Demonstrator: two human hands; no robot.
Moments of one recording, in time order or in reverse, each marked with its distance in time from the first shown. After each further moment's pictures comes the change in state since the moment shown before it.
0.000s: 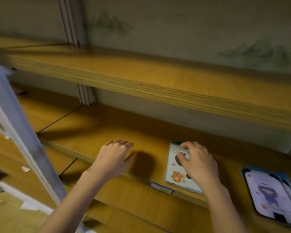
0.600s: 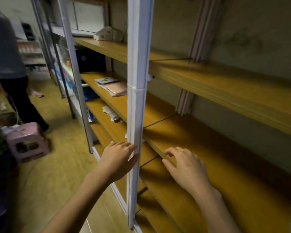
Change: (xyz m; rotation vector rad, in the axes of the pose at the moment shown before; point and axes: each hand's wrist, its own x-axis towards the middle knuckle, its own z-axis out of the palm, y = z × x) left_hand -0.146 -0.162 -0.051 0.146 0.141 -0.516; right_hand -0.007 -0.246 0.070 0.038 -0.276 -0.723
